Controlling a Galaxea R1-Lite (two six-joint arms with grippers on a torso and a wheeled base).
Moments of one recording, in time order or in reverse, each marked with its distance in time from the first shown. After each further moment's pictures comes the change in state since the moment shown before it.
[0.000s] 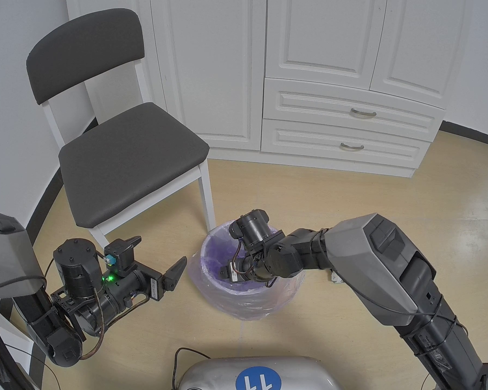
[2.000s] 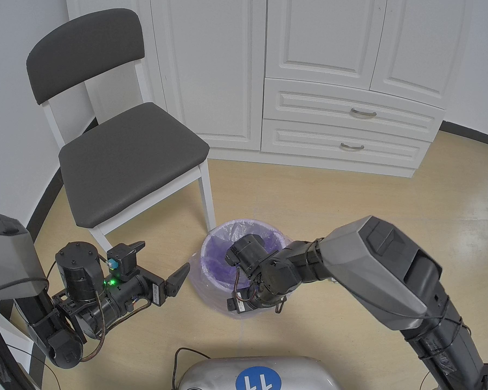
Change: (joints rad) left arm -0.004 0.010 0.013 0.000 -0.033 -0.003; right arm 0.050 -0.052 0.159 0.153 -0.006 0.024
